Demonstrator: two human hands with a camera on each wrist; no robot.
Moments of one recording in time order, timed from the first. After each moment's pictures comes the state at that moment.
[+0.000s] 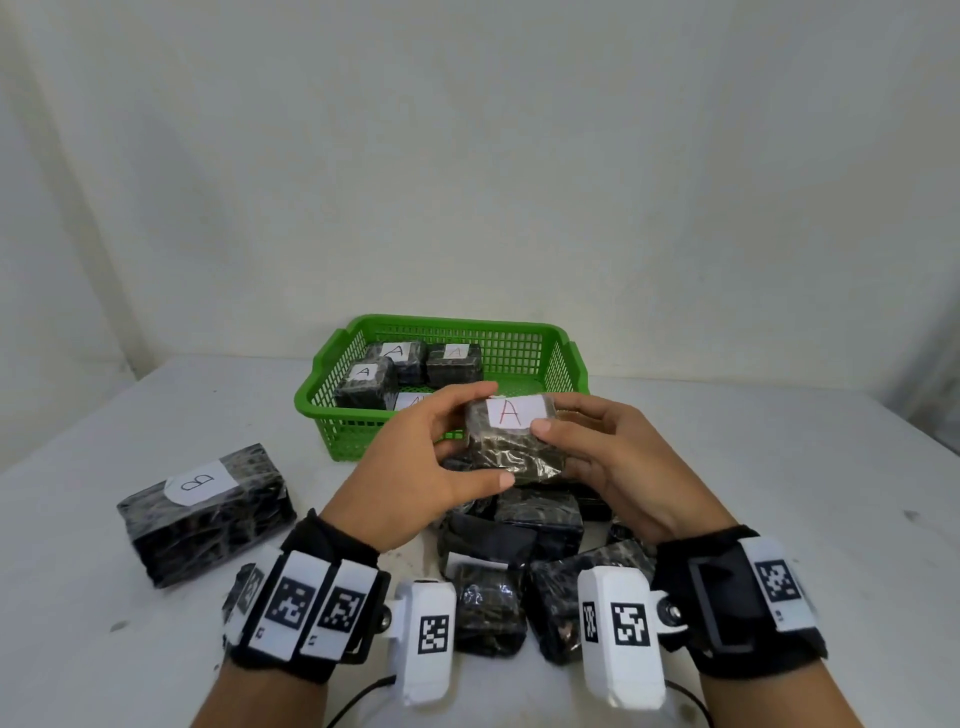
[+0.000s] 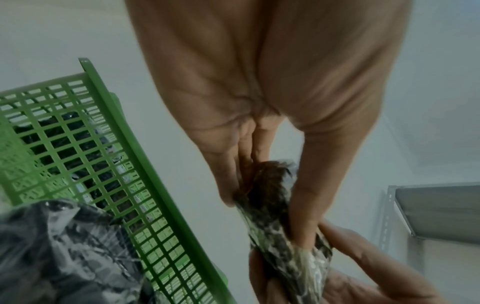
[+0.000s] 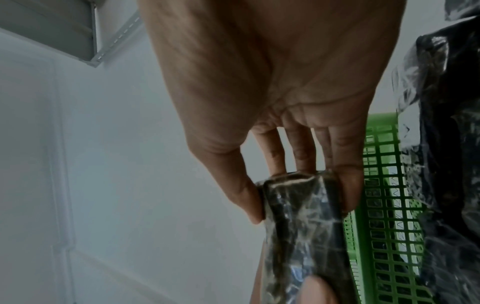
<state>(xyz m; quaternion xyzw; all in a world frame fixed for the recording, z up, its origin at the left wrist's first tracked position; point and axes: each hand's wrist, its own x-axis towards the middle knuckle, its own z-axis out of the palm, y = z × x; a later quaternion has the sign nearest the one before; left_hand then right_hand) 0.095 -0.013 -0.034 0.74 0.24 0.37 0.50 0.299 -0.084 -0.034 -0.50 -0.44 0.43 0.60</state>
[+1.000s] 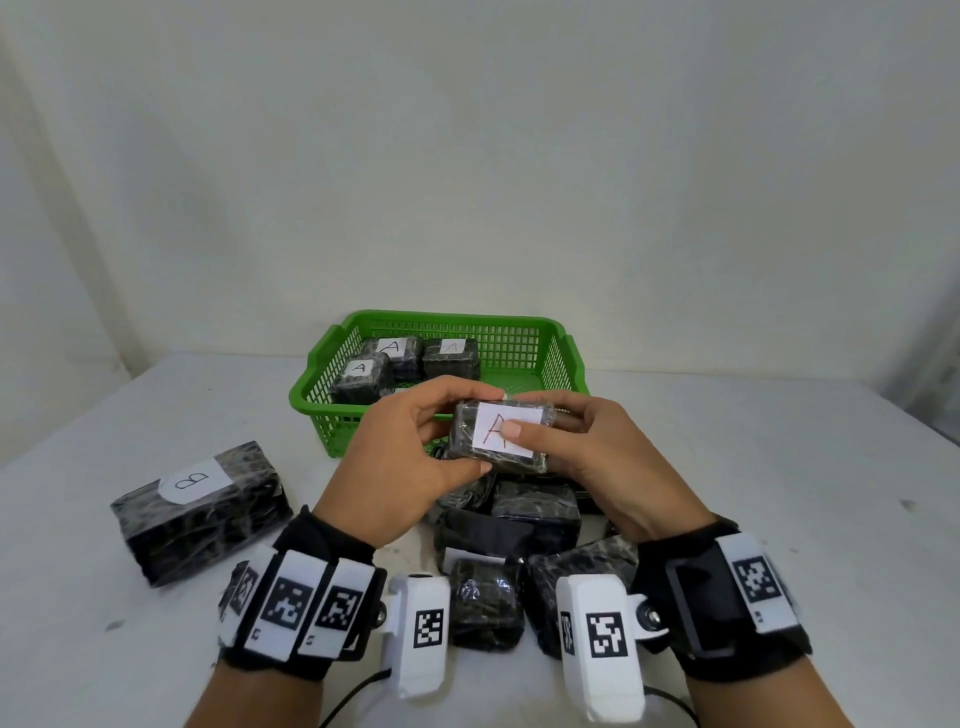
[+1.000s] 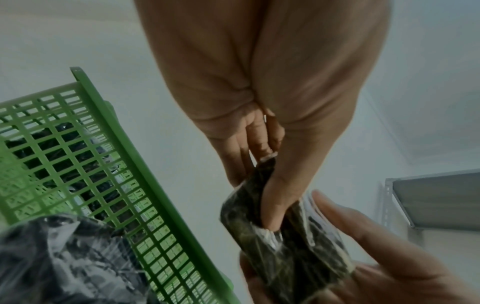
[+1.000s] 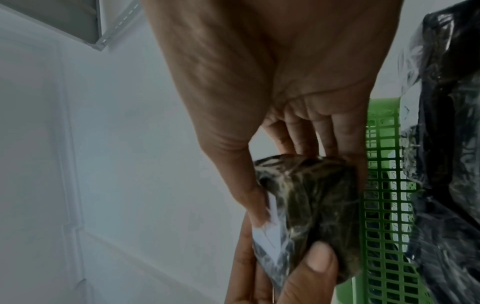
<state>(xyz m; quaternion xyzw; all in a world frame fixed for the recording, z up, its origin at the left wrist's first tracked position) 0.093 -0.014 -0.030 0.77 0.23 0.41 0.43 0.285 -0.083 -0.034 -0.54 -0.46 0.40 0.59</state>
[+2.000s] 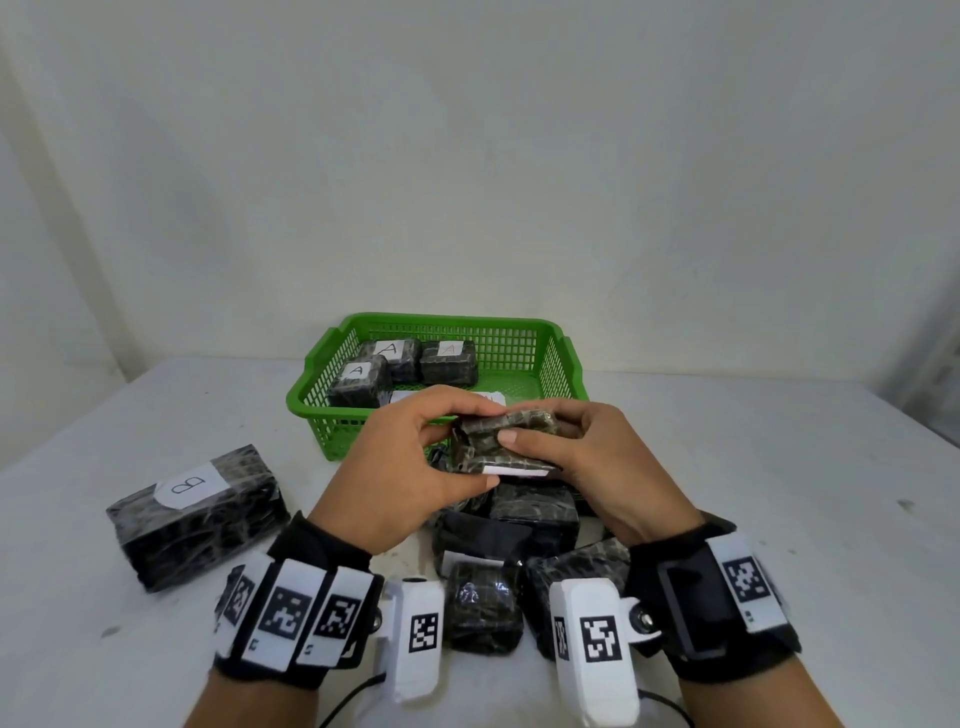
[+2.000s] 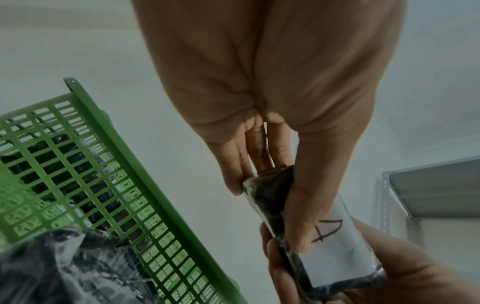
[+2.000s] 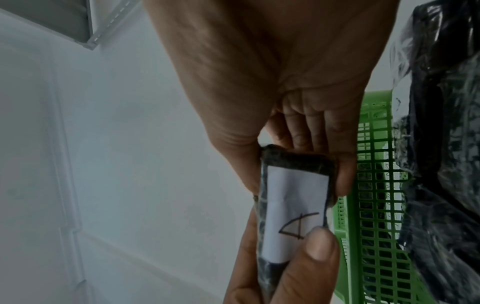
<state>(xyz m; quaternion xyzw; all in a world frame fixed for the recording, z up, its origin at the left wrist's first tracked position) 0.092 -0.013 -0.032 0.80 0.23 0.39 0.39 0.283 -0.081 -0.036 -0.56 -0.45 0.38 0.58</state>
